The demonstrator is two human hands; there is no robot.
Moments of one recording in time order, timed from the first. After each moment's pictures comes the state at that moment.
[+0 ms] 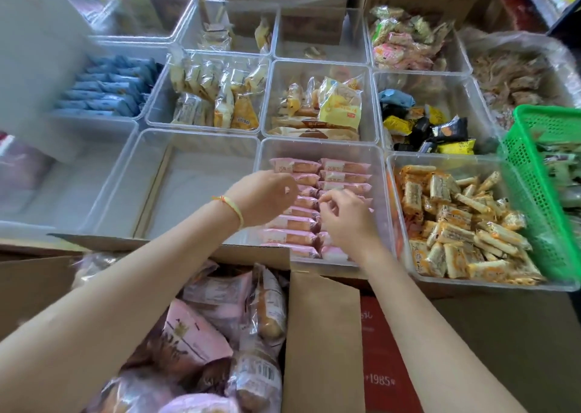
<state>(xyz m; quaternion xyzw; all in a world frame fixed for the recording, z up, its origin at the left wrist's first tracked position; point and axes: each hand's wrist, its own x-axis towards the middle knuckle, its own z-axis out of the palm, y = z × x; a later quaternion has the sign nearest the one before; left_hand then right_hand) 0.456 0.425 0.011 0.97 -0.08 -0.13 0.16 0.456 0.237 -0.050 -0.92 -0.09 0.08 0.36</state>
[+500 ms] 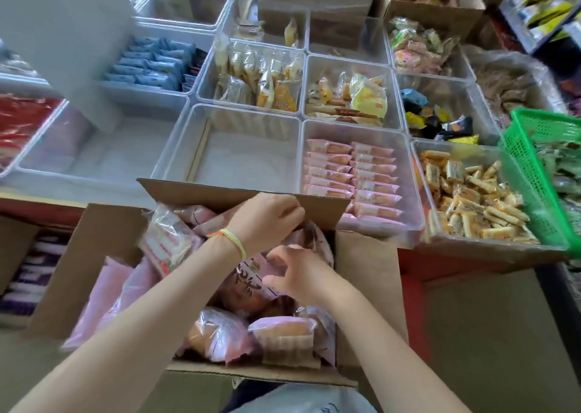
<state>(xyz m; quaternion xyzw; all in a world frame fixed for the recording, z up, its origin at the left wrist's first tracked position) 0.295 0.508 -0.001 0.94 -0.06 -0.02 0.33 0.267 0.370 -0.020 -0.88 -0.22 0.35 0.23</state>
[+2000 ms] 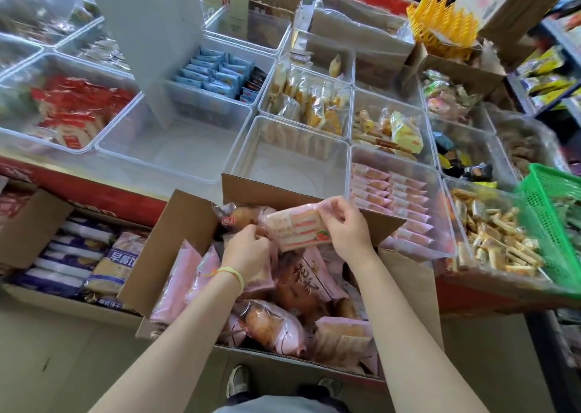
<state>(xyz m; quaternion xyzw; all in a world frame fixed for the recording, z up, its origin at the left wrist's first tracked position) 0.210 0.627 -0.061 0.81 0.30 -0.08 0.51 0.289 0.452 -0.016 -0.87 -0.07 0.09 0.49</state>
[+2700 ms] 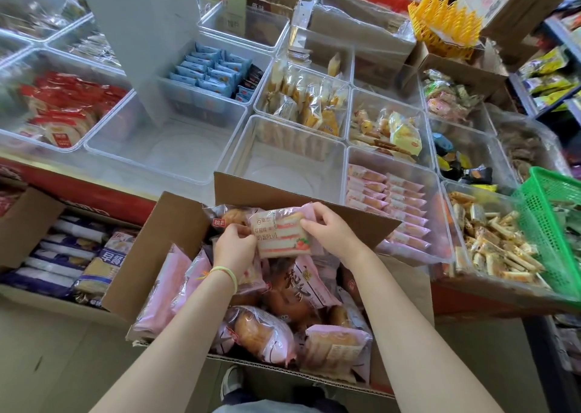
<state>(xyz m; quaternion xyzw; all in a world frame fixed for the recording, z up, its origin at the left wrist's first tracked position) 0.228 0.628 -0.078 0.70 0.41 -0.04 0.59 0.314 0.454 -0.019 -0.83 -0.10 0.30 0.46</state>
